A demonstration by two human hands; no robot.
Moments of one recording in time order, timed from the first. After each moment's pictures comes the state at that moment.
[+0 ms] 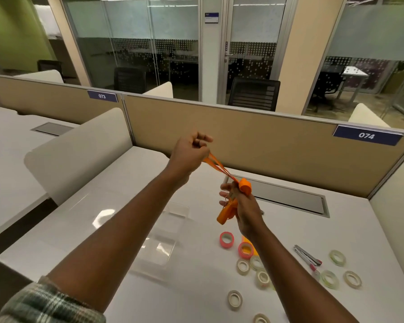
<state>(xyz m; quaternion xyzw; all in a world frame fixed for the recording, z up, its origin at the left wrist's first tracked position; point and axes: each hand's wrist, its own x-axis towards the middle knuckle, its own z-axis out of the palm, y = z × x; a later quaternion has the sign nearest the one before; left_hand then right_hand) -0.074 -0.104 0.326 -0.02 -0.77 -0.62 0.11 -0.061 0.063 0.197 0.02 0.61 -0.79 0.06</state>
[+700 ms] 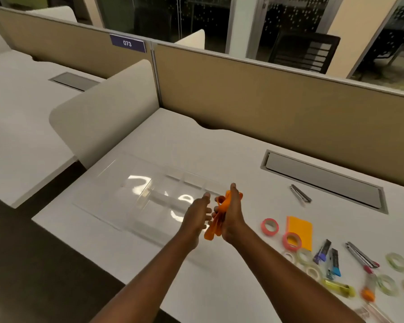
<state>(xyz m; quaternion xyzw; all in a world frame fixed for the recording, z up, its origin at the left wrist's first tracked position) -0.024 -0.209 0.126 0.30 -0.64 -0.69 -0.12 -0.069 -0.112 0.107 0.29 0.51 -0.76 0.28</state>
